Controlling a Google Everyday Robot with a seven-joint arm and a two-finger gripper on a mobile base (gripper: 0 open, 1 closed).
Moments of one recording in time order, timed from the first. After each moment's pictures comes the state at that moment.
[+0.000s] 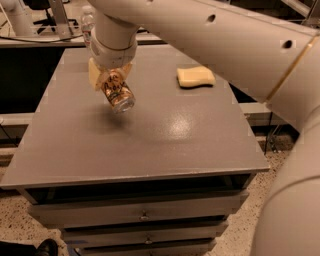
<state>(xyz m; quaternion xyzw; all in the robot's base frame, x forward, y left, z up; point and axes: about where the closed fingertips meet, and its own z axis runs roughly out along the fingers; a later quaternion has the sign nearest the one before) 0.617 0.131 0.907 -0.31 0.92 0.10 0.21</state>
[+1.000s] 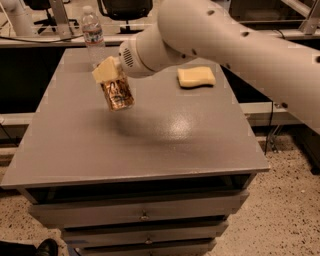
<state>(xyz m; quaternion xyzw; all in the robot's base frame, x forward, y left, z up) 0.602 0.115 0.934 -0.30 0.84 0.29 0.35</state>
